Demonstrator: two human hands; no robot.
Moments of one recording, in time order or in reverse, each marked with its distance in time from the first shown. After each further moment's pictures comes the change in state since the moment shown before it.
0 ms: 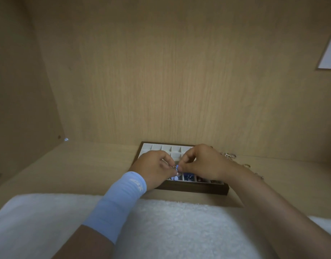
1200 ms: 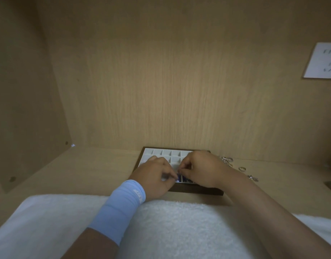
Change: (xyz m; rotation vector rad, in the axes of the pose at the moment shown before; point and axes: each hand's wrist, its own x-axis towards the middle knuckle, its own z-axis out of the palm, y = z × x) left_hand -0.014 -0.012 0.001 0.337 -0.013 0.347; right_hand -0.014 -0.006 0.001 -0.429 0.039 -0.095
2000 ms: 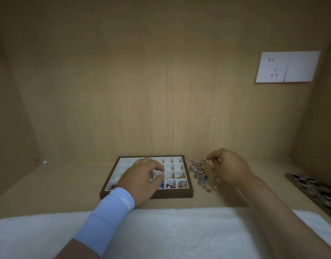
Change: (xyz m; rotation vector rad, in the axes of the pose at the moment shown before) left_hand 0.019 0.042 0.011 -0.043 0.126 0.016; right_hand -0.053 0.132 -0.020 0.024 0.349 0.399
